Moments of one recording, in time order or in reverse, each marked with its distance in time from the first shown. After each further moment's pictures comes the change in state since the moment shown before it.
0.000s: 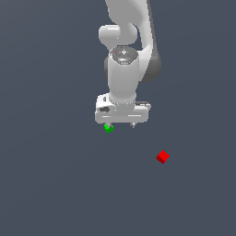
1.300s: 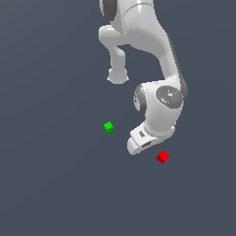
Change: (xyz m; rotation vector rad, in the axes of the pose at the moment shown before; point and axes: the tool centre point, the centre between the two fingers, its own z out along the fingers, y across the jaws) arm 0.062 -0.117 0.075 0.015 -0.027 -0.416
